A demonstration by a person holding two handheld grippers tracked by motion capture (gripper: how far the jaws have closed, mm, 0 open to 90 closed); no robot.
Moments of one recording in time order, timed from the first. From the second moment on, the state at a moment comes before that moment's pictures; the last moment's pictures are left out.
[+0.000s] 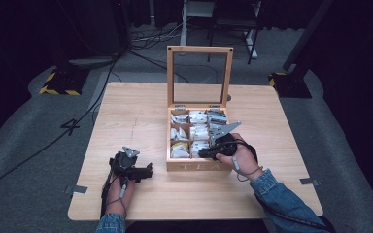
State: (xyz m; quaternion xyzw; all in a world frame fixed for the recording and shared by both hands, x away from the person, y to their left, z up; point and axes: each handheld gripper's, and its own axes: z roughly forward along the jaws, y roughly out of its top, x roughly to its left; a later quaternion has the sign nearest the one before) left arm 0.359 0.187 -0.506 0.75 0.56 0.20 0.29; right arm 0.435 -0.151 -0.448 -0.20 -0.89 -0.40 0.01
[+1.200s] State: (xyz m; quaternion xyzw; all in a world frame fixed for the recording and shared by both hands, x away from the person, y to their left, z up) left arm 0.364 0.187 -0.506 0.75 0.55 0.20 0.30; right arm 0.418 -0.201 -0.396 -0.22 -0.81 -0.54 -0.03
